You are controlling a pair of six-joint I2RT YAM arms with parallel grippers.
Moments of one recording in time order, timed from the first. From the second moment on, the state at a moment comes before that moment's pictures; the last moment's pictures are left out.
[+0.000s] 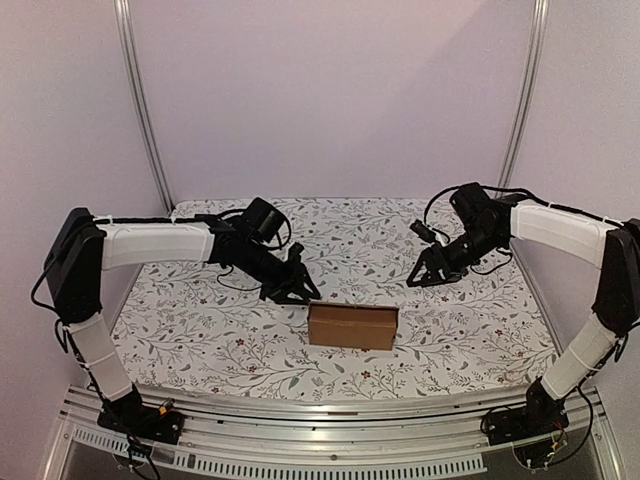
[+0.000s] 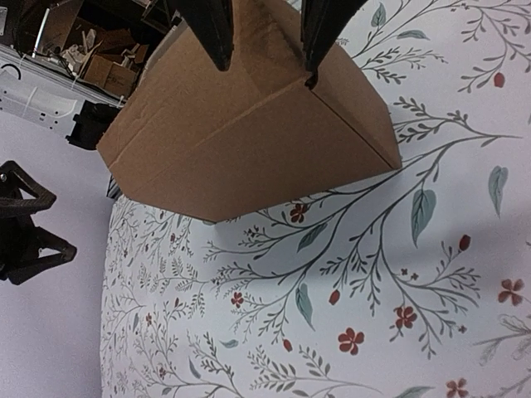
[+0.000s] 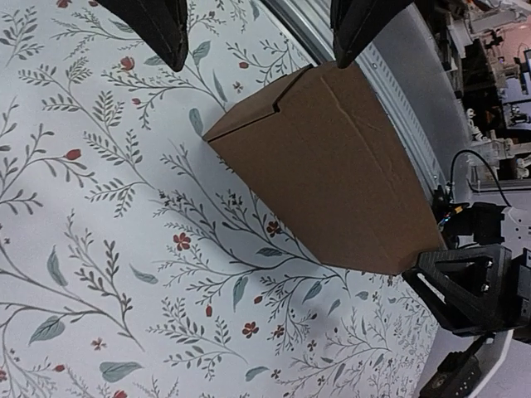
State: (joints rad) left arm -0.73 1.79 1.25 -0.45 0.53 -0.85; right arm 0.40 1.58 1.23 -0.83 -0.59 0.03
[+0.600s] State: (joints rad) left arm -0.73 1.70 1.11 -0.38 0.61 -0.94; right arm 0.42 1.74 1.16 -0.79 -0.98 0.24
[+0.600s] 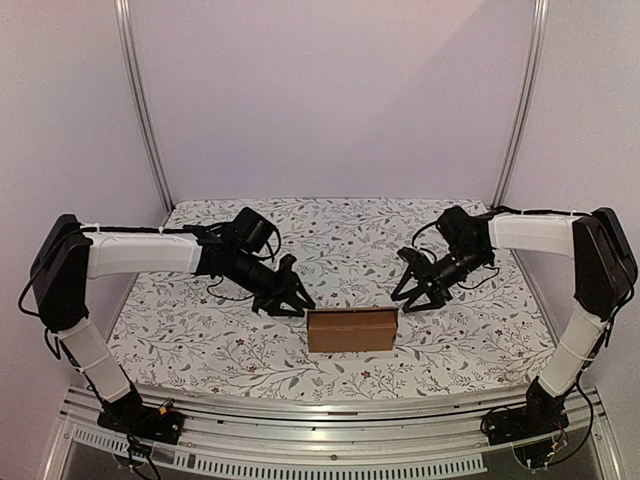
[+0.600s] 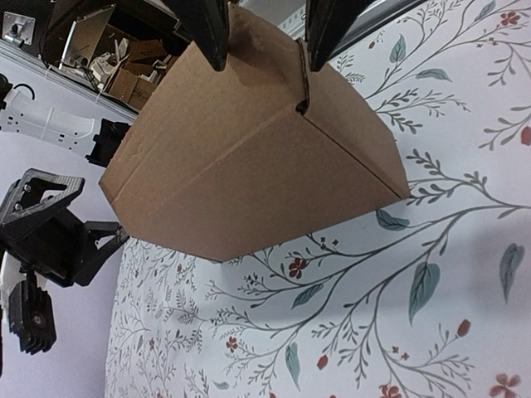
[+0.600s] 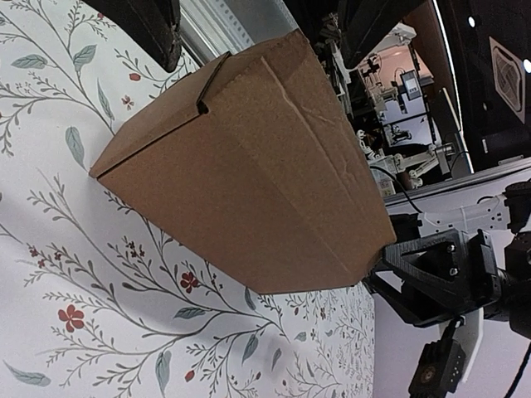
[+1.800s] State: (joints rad) left arm -0.76 1.58 0.97 -0.29 0.62 -1.07; right arm 0.44 1.79 1.12 -0.75 -1.07 0.29
